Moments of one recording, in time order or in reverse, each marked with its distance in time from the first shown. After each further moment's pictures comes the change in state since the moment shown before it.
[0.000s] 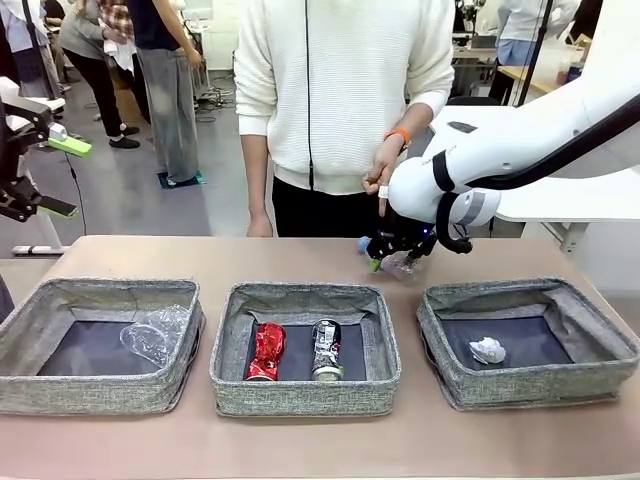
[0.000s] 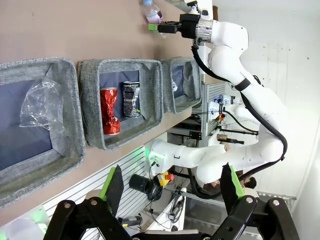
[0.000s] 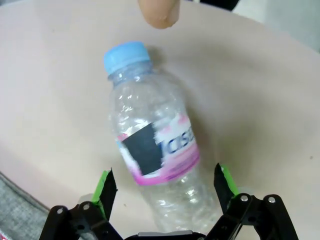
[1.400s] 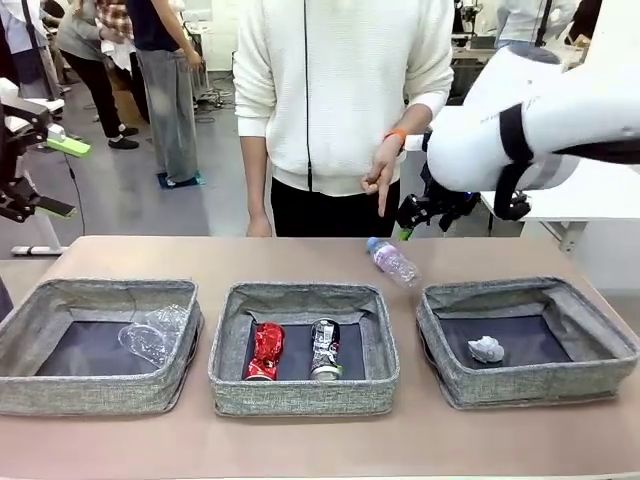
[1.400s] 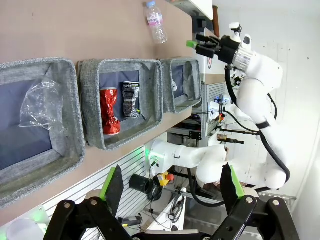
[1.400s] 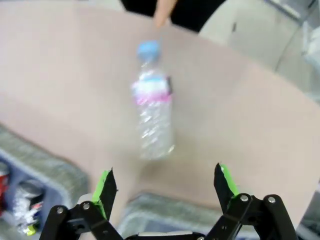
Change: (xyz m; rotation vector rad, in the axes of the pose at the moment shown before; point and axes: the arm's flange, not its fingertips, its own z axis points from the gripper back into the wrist) left arm 0.000 0.000 0.000 0.000 0.000 0.000; right arm -0.062 0.022 0.139 -0.199 -0.174 0.157
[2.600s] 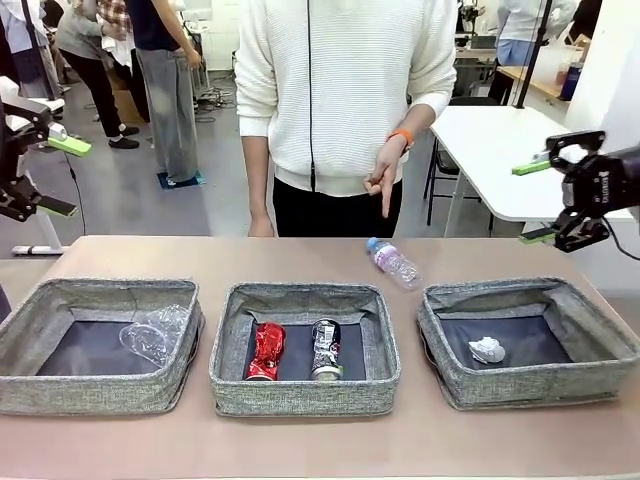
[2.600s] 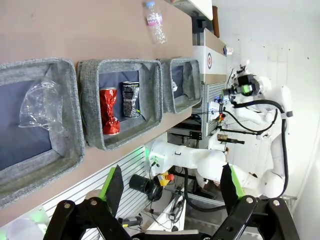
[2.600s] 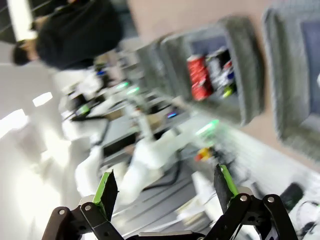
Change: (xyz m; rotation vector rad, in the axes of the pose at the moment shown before) left arm 0.000 -0.001 0.000 0.000 0.000 -0.002; right arm -0.137 -0.106 0.116 1.082 0.342 -0.803
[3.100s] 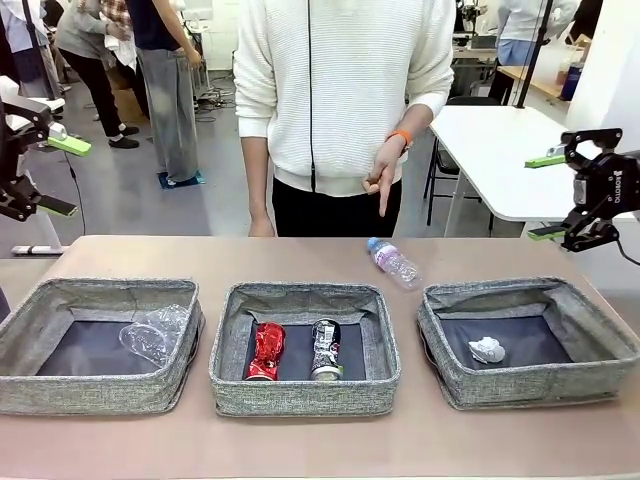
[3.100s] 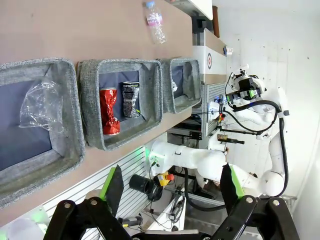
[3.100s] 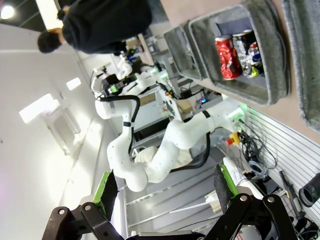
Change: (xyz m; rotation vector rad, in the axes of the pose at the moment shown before) left arm 0.000 0.000 0.000 0.000 0.000 -0.001; right arm -0.020 -0.024 0.027 0.214 0.081 -0.048
